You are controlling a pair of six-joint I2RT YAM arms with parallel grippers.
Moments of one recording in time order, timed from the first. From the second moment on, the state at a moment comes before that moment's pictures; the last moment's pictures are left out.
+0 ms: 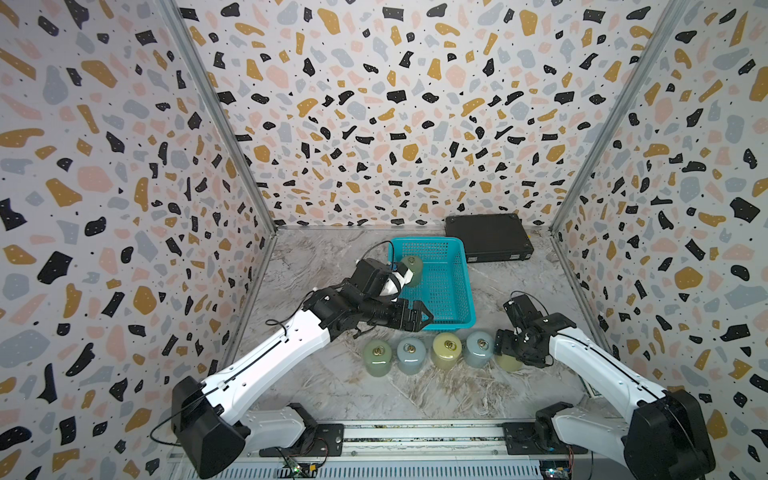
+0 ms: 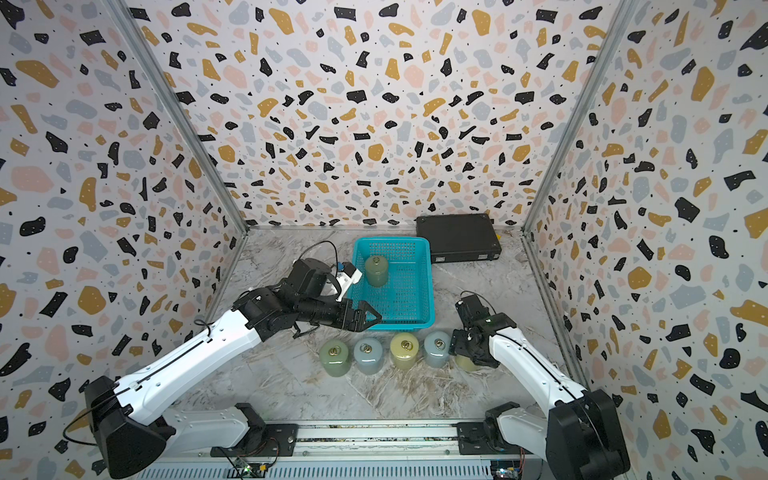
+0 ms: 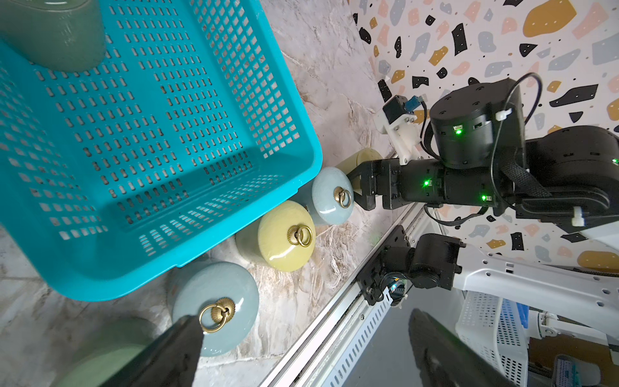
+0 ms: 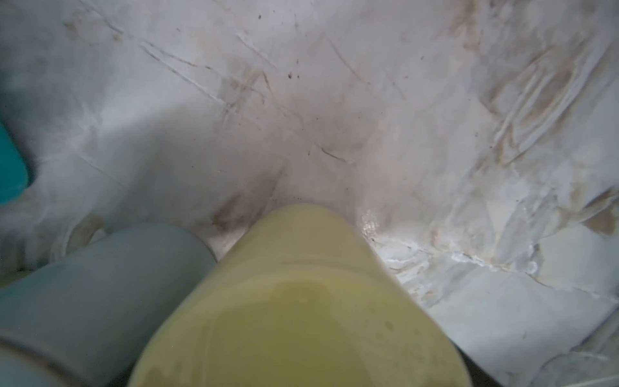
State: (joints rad) left arm -0.72 1.25 1.18 -0.70 0.43 -0.51; right arm 0.35 1.16 0.69 -0.90 0.10 0.63
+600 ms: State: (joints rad) left arm -0.72 1.25 1.18 -0.70 0.42 -0.51; right arm 0.35 1.17 0.67 -0.85 0.12 0.61
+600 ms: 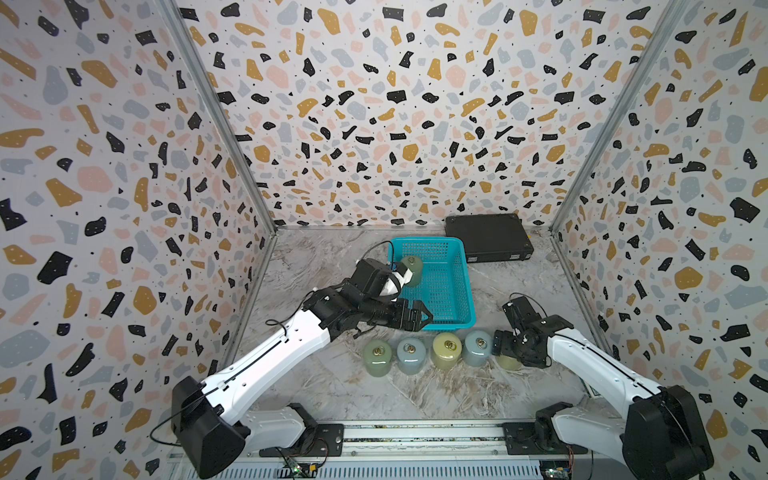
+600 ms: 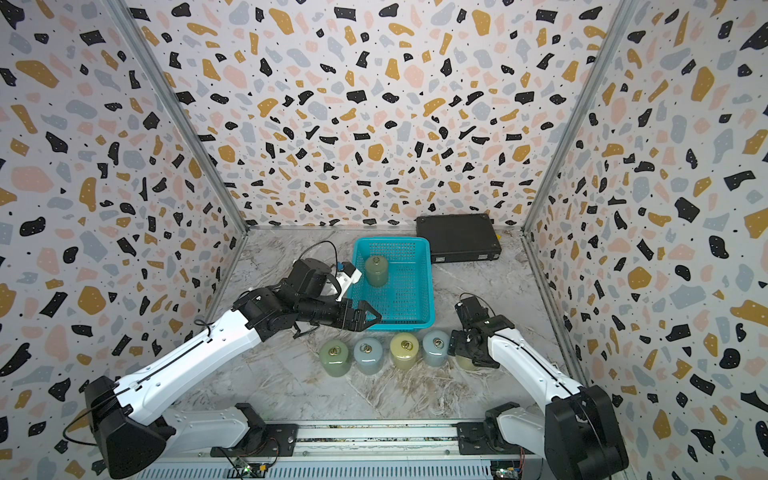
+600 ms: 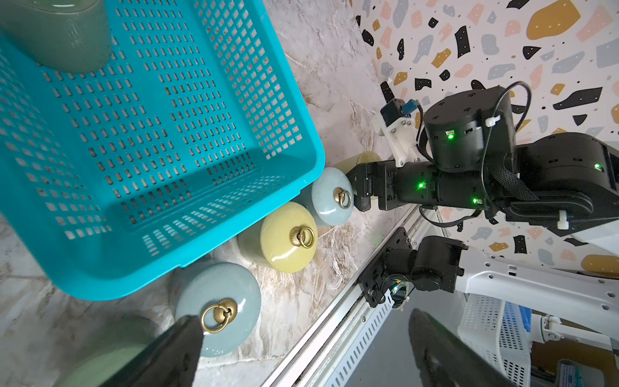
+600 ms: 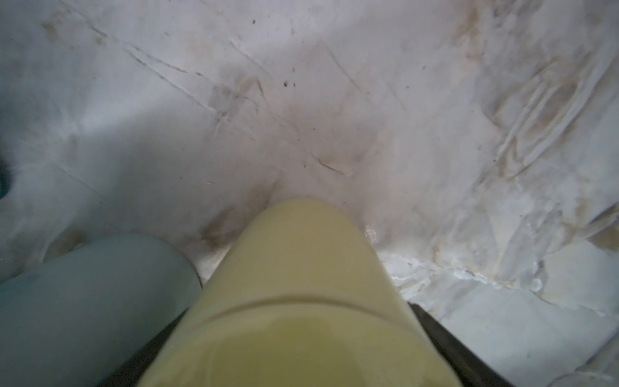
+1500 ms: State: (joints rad) left arm -0.70 1.56 1.44 -0.75 0.13 -0.46; right arm 0.35 0.98 0.96 -0.94 -0.08 0.40
